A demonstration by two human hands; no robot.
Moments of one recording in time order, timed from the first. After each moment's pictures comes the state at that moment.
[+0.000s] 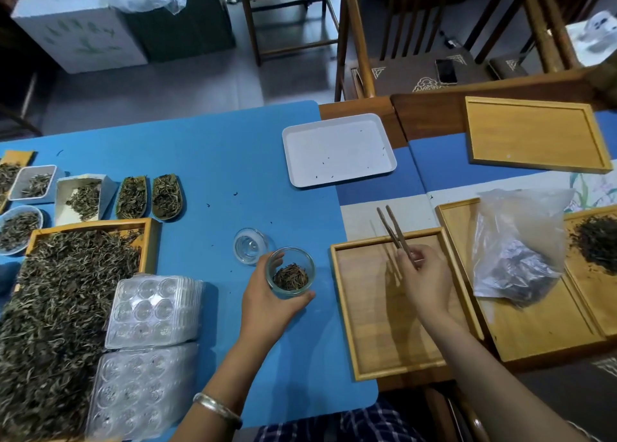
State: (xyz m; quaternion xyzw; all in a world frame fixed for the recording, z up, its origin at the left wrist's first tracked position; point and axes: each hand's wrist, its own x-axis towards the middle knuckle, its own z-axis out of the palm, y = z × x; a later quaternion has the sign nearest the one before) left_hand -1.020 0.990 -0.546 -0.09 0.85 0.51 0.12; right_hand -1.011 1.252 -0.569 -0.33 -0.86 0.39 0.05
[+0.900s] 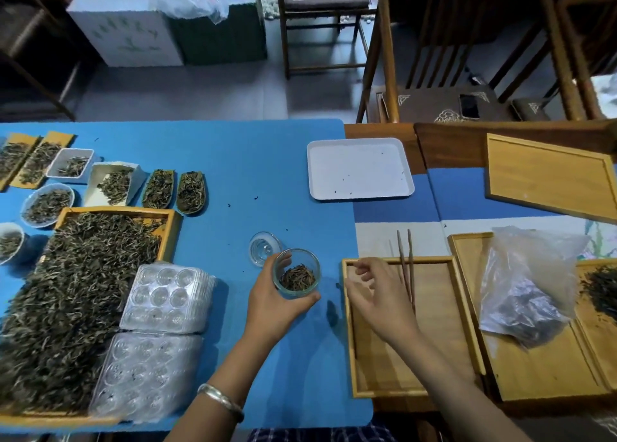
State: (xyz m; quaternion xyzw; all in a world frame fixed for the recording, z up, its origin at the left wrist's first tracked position) left_hand -1.023 0.991 -0.540 -0.11 0.82 0.56 0.09; right_hand -1.017 1.195 -0.546 -0.04 -0.92 0.40 -0.03
